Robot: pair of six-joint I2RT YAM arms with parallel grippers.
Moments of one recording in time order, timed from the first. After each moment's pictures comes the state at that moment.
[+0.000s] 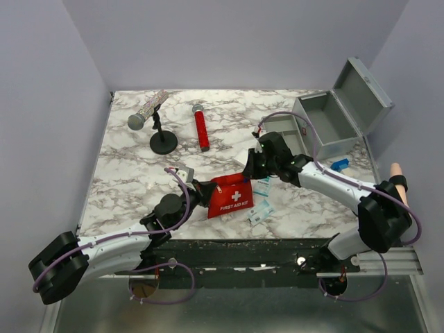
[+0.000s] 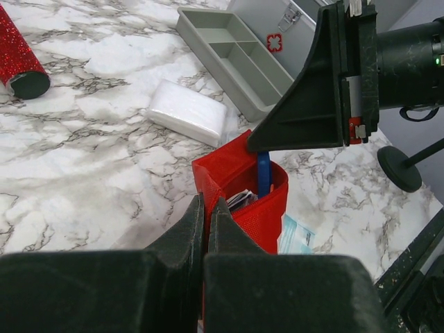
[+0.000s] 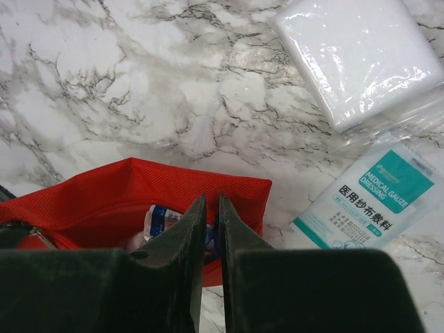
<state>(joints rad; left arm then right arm) -0.92 0.92 0.17 0.71 -0.31 -0.49 0.67 1.48 0.97 -0.23 -0.12 0.48</state>
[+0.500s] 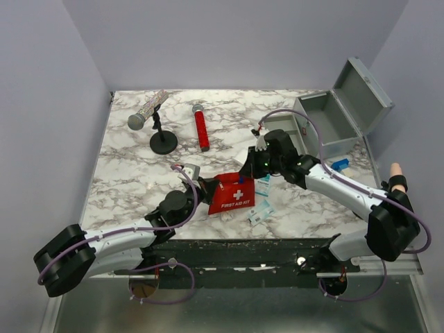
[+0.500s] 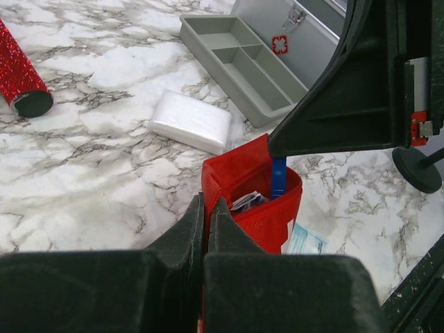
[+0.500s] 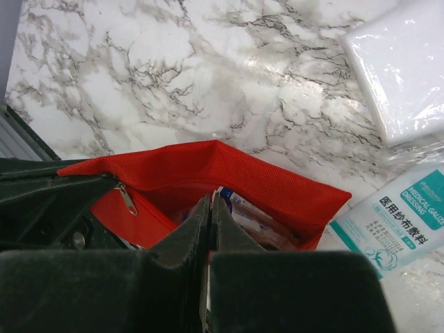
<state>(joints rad) -0.93 1.00 0.21 0.74 -0.34 -0.43 0.67 1.41 0.97 -0.21 -0.26 0.45</state>
